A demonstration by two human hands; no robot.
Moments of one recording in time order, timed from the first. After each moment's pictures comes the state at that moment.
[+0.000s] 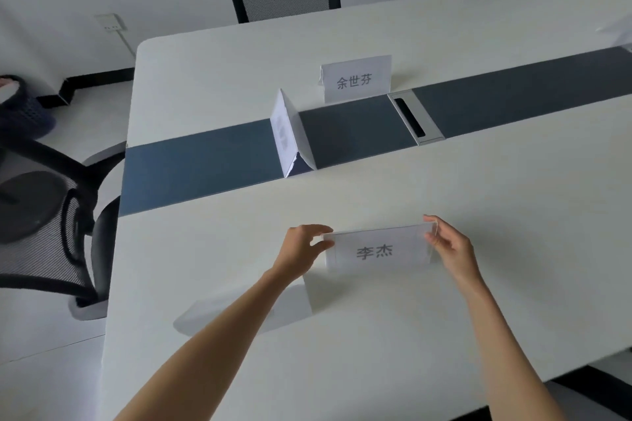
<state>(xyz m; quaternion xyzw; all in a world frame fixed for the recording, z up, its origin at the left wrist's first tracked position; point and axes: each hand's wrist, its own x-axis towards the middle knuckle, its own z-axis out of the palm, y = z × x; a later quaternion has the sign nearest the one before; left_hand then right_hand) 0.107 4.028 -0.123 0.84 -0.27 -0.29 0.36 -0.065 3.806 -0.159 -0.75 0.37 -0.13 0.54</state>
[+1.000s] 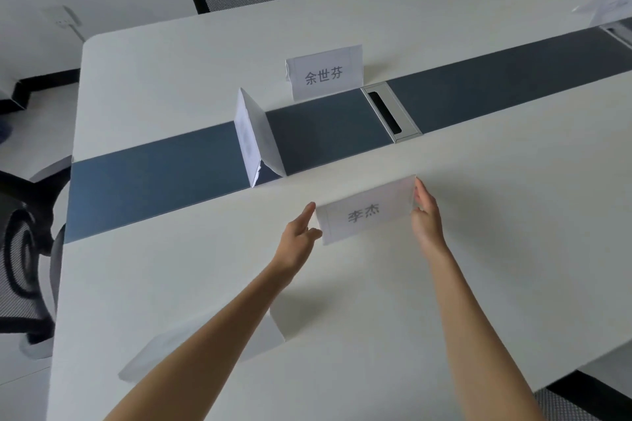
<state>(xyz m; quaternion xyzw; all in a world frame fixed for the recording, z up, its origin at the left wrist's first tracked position) 0.108 3.964 -0.116 0.75 -0.15 -0.40 0.51 0.002 3.755 -0.172 -0.68 0.48 -0.16 0.53</state>
